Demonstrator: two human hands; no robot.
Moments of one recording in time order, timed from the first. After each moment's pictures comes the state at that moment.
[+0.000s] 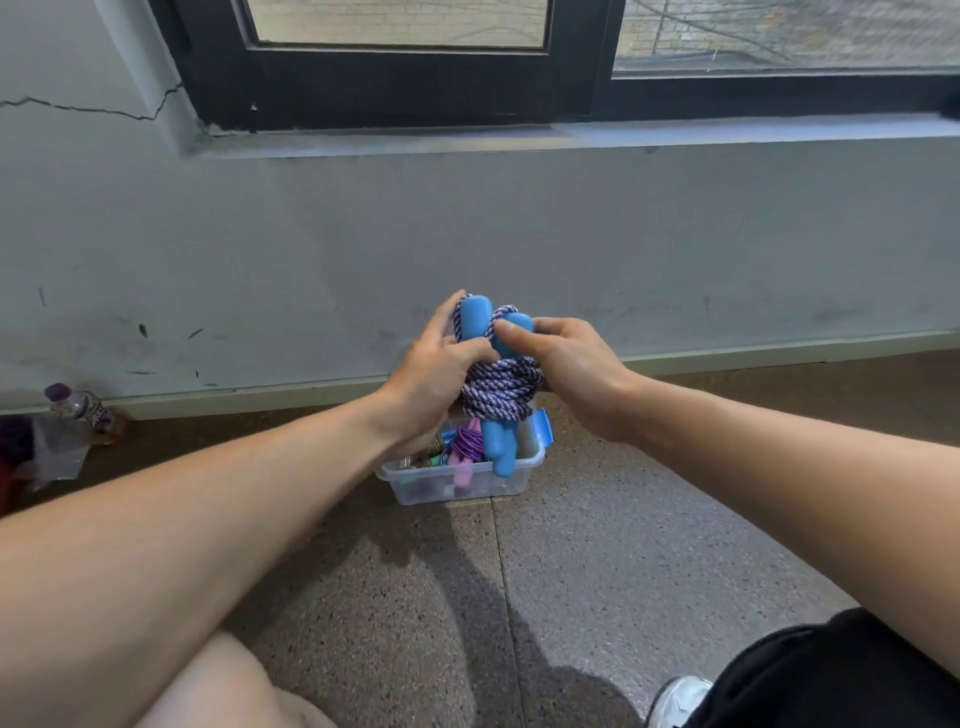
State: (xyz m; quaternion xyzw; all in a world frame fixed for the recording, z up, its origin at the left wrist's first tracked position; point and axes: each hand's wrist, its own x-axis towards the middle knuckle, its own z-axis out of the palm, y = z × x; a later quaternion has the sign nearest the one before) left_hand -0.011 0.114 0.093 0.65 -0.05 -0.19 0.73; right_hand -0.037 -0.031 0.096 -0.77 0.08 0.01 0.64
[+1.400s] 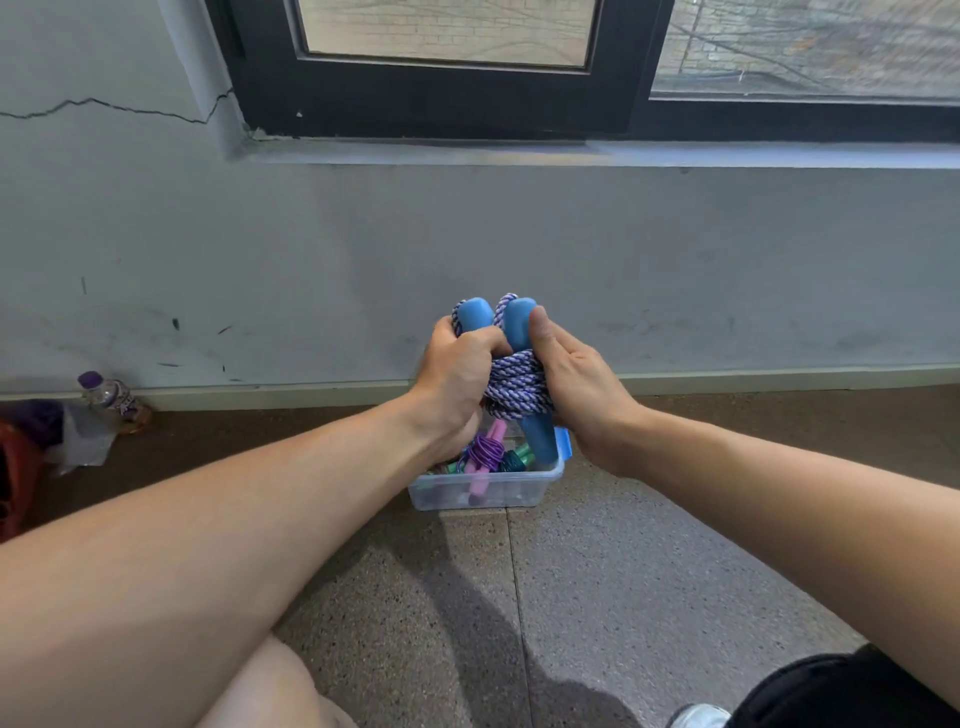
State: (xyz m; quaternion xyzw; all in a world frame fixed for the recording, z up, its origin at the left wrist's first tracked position) left_hand -0.006 0.116 0.102 0.56 0.04 -0.12 0.82; right_hand -0.043 0.001 0.098 -0.72 0.04 0.00 0.70
